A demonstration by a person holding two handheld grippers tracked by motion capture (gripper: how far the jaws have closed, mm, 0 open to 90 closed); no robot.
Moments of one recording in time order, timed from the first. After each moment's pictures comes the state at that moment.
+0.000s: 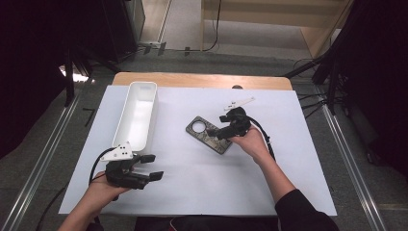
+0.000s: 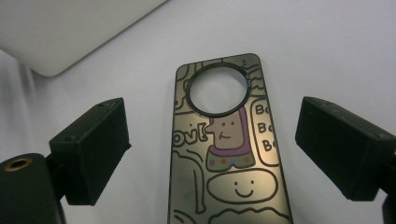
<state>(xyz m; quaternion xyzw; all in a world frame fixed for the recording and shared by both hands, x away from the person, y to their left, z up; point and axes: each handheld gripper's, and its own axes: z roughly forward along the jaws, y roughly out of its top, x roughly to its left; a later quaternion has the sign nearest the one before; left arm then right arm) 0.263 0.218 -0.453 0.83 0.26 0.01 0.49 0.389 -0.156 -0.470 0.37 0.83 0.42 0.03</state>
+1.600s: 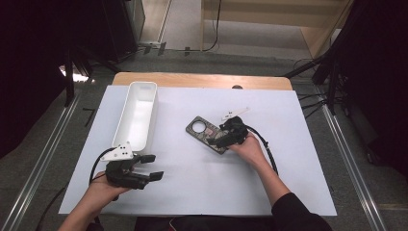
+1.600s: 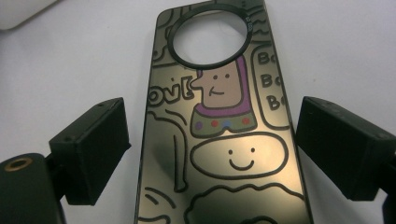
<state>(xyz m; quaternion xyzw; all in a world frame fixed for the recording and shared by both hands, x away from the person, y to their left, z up) 0.263 0.217 -0.453 0.83 0.26 0.01 0.49 0.387 -0.153 -0.511 0.37 0.84 0.39 0.04</state>
